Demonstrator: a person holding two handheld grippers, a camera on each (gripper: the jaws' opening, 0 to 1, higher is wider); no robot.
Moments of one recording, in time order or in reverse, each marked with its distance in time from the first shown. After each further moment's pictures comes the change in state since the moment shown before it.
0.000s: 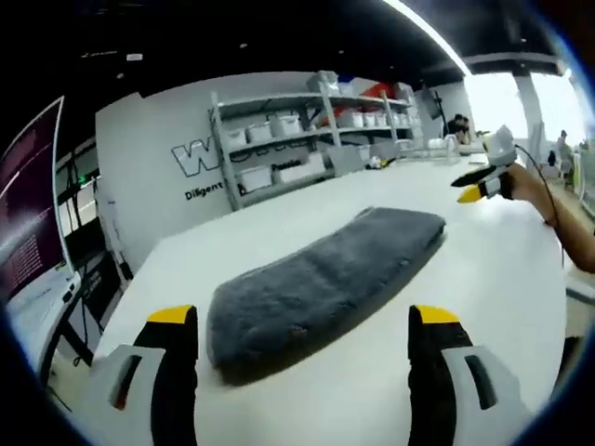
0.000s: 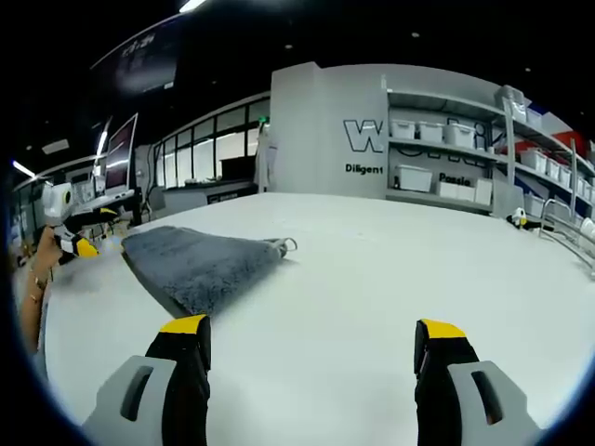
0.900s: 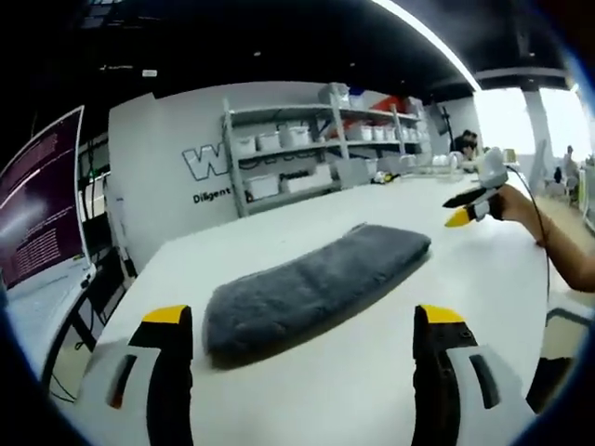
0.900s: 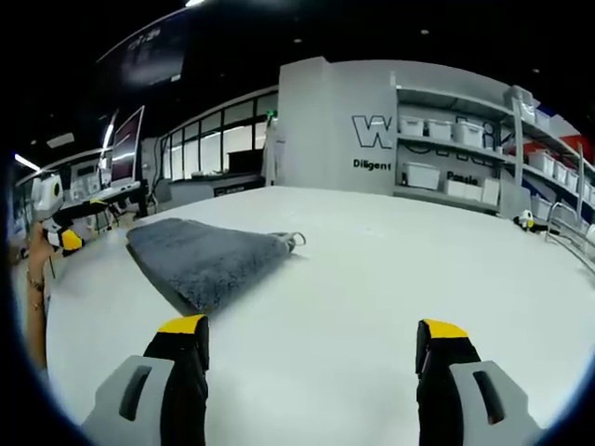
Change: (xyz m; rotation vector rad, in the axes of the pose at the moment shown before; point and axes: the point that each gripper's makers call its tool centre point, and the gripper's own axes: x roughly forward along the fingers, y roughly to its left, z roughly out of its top) left arm -0.032 -0.016 0.011 -0.019 -0.037 0.034; right arm 0.004 0.006 -0.001 -0.040 0.030 0.029
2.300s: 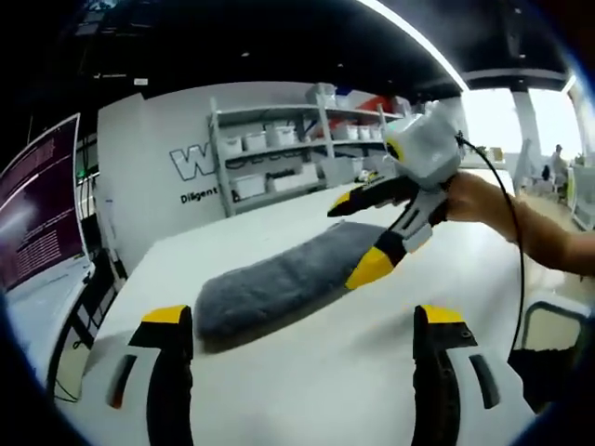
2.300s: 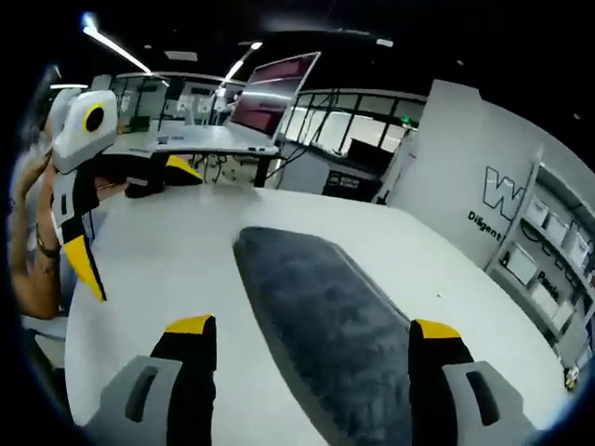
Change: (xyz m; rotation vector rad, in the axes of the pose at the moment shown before) left arm -0.030 -0.015 -0.006 0.022 0.035 -0.050; right arm 0.084 0.285 0.073 -0.495 0.034 0.418
